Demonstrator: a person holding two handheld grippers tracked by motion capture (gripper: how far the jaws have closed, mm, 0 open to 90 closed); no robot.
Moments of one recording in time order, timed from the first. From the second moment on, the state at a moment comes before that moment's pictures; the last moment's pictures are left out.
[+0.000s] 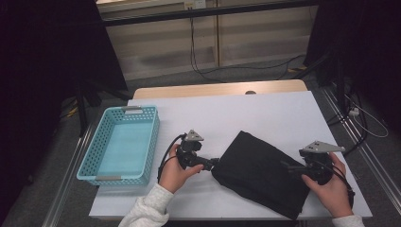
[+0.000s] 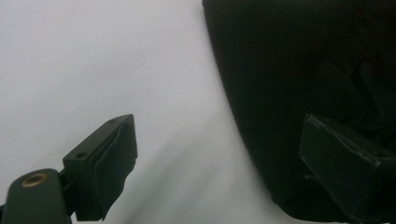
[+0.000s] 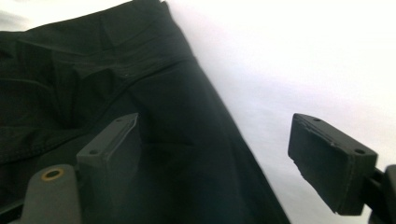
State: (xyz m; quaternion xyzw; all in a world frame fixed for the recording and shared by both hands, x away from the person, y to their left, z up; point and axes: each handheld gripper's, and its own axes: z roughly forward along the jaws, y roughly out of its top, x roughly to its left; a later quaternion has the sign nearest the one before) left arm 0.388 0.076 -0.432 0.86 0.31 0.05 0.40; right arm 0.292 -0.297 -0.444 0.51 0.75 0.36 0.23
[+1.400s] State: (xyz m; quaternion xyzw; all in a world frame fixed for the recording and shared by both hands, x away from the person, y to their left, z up) left arm 0.379 0.063 -0.445 0.88 0.30 0.01 0.38; right arm 0.278 -0.282 -0.445 0.50 0.74 0.38 0.22
